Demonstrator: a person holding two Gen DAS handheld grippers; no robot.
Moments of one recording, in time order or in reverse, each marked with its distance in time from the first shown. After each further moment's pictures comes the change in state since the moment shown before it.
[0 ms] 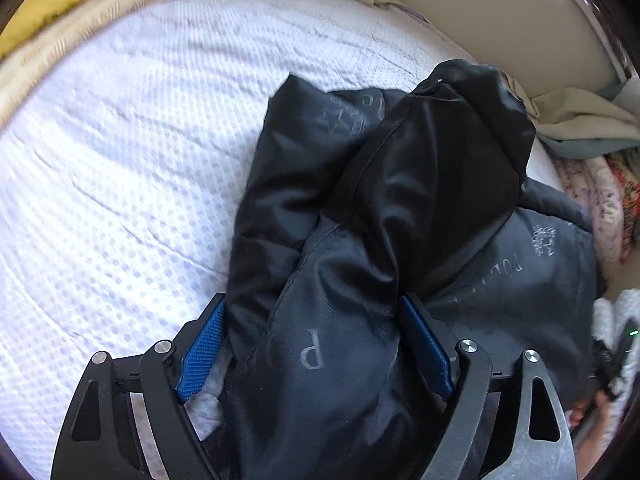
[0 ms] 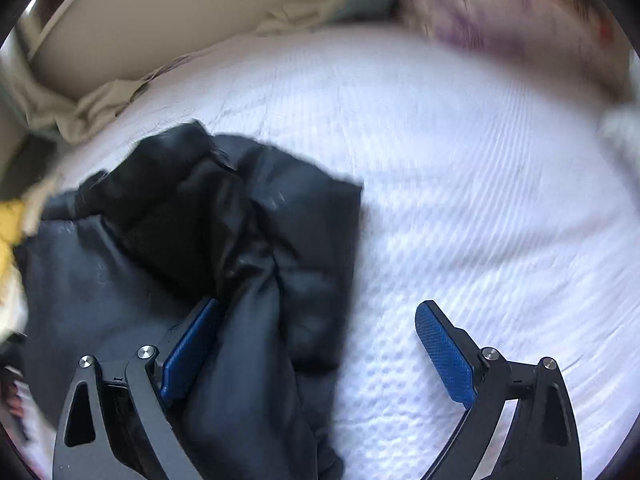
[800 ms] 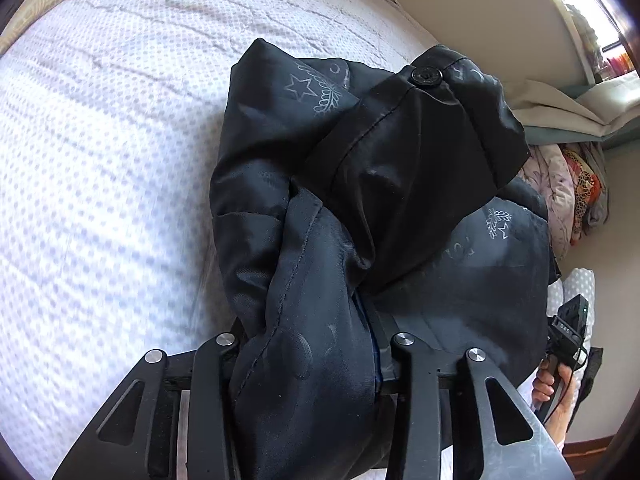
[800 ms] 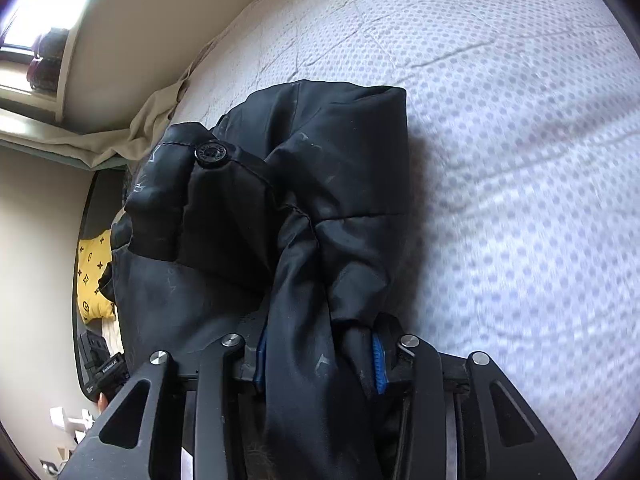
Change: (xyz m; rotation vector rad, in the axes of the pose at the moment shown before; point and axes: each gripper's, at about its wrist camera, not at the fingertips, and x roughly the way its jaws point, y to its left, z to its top) left arm -0.031 0.030 -0.053 -0.005 0.093 -0.186; right arm 0.013 -0.027 -0.014 0.197 0.207 0.374
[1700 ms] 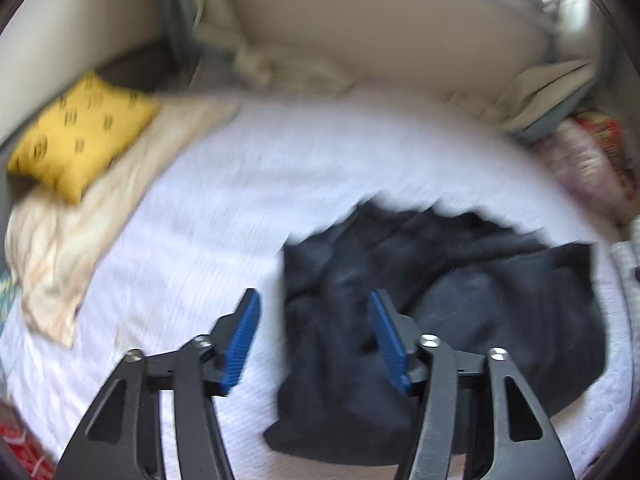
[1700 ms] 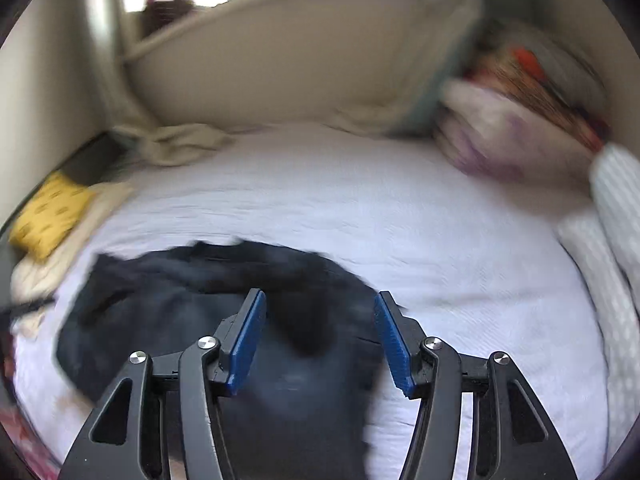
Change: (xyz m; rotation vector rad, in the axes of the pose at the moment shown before) left arm -0.146 -0.094 -0.065 0.322 -0.436 0.381; right arm -0.124 0.151 -0.092 -0.556 -0.461 -0.307
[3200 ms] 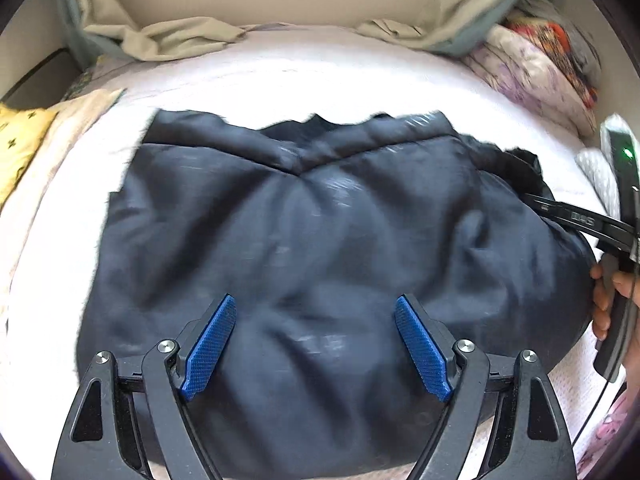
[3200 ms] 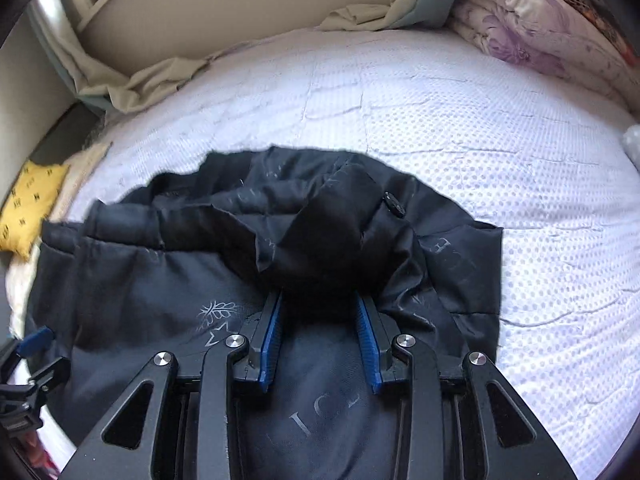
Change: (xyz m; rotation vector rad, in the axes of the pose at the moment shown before) left arm 0.098 -0.094 -0.029 0.181 0.202 -0.115; right arm 0.123 -0.022 -0.055 0.171 0.265 0.010
